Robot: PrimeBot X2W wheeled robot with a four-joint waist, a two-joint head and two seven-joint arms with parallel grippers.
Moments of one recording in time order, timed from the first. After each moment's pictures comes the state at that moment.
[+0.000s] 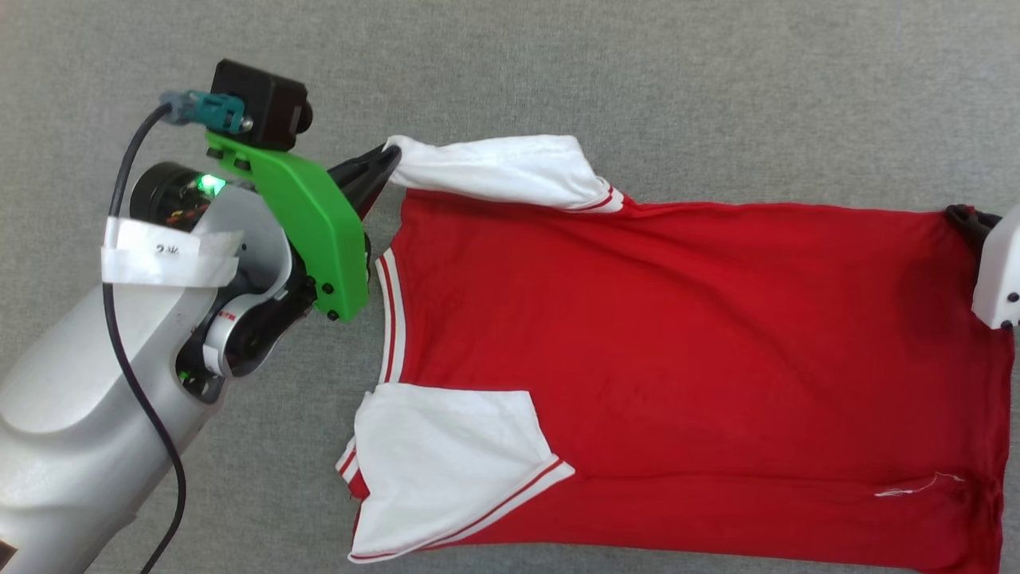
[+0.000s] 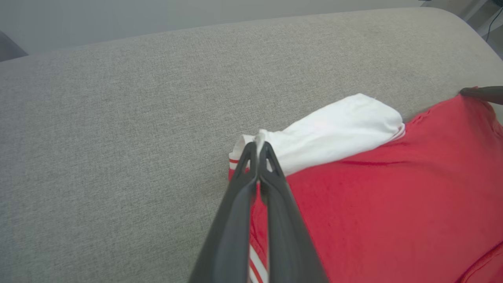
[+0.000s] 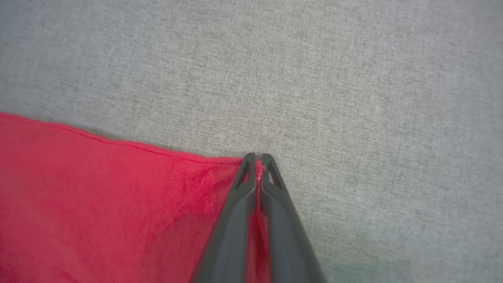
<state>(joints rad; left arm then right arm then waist) -0.82 0.65 -0.76 -0.01 -0.99 0.13 0.37 -0.60 -0.61 0.24 0.33 0.60 0.13 0.56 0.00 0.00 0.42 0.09</state>
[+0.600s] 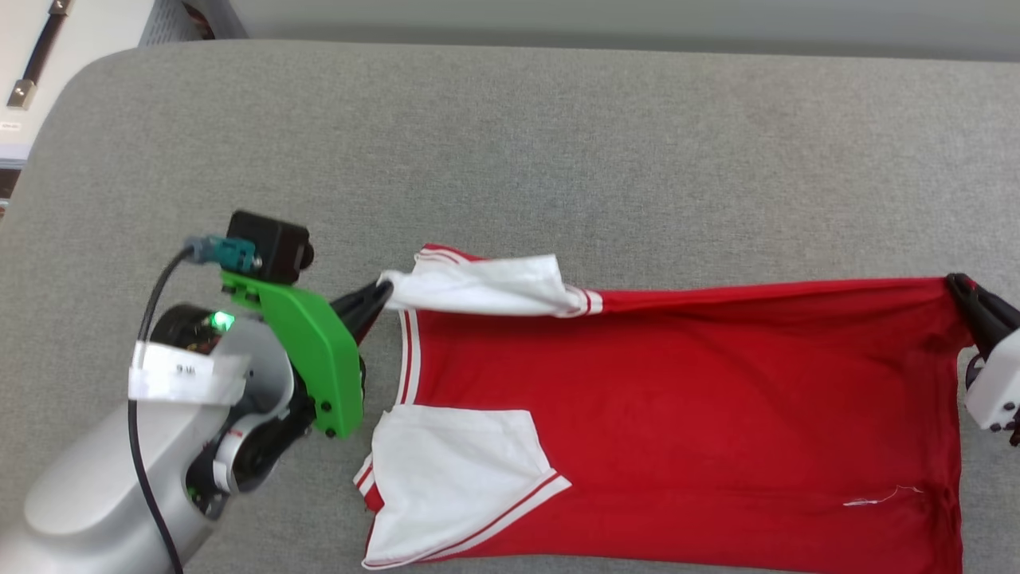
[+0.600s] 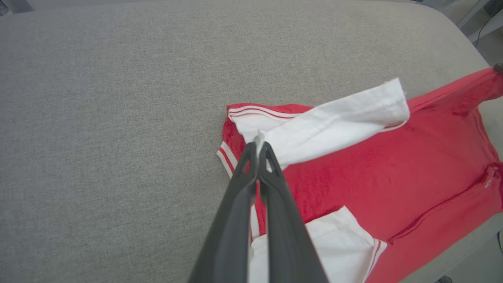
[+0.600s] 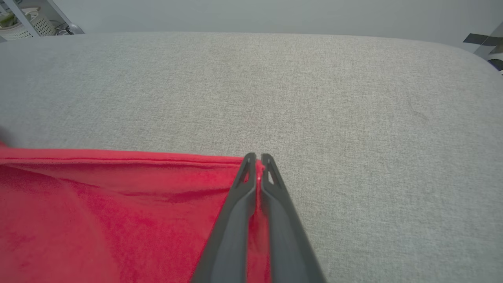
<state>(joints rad) -0.59 0.70 -0.78 -0.05 -1.04 0.17 0.31 -0.32 -0.60 0.15 0.26 0.65 0.13 0.21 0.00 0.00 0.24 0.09</state>
